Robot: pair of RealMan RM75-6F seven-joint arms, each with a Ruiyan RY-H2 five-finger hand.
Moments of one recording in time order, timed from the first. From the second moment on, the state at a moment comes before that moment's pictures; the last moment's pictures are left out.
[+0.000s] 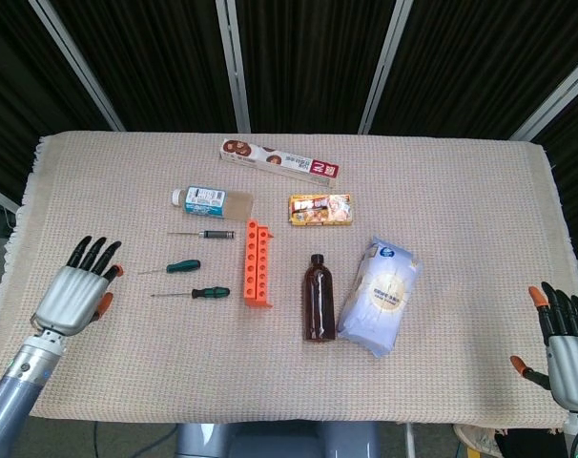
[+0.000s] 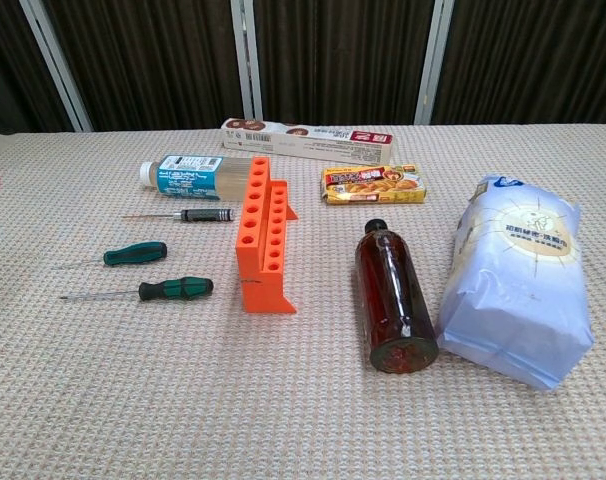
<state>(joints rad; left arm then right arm) -0.36 -1.12 -0.12 -1.82 1.39 1.13 0.65 -0.03 -1.12 0.06 -1.64 -1.54 1.59 -0.08</state>
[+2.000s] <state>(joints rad) -0.76 -1.80 -0.15 -1.52 0.82 1.17 1.18 -0.04 -1.13 0.06 -1.57 -1.52 1.60 0.01</state>
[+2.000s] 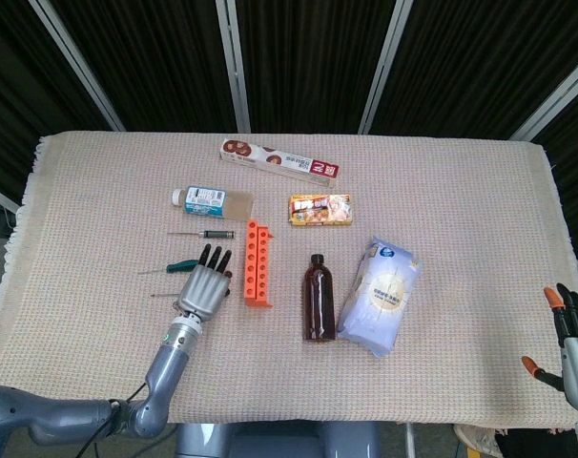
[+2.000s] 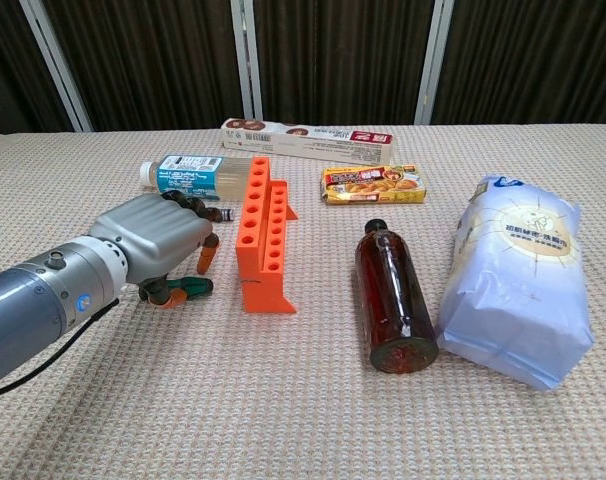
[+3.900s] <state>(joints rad) -0.63 -1.40 -0.27 -1.99 1.06 1.24 0.37 -0.04 -1.12 0.06 -1.57 -1.54 1.61 0.01</state>
